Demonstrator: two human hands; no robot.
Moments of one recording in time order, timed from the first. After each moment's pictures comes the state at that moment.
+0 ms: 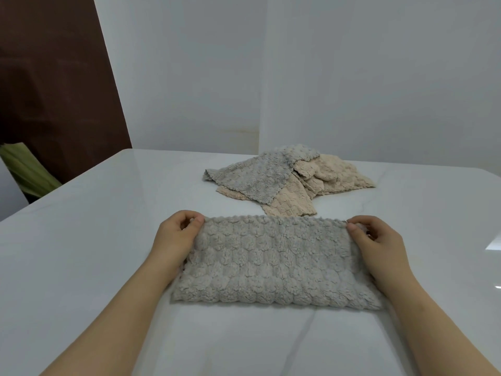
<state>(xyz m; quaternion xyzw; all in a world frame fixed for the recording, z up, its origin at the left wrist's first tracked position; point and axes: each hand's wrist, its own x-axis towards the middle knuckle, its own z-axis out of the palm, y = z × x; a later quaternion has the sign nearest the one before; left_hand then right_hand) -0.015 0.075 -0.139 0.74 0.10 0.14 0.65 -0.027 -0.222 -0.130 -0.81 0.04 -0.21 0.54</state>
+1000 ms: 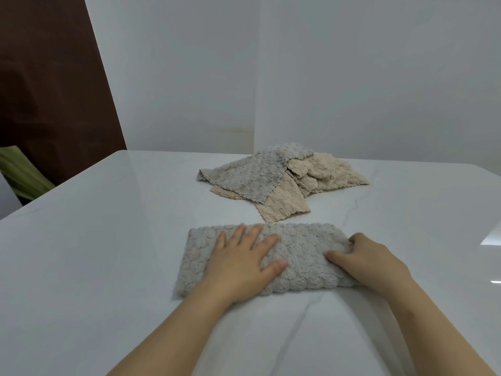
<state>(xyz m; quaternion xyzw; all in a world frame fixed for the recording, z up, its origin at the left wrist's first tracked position) -0.036 -0.011 -0.143 0.98 -0.15 -0.05 0.07 -0.039 -0.222 -0.119 -0.96 0.13 0.04 0.23</state>
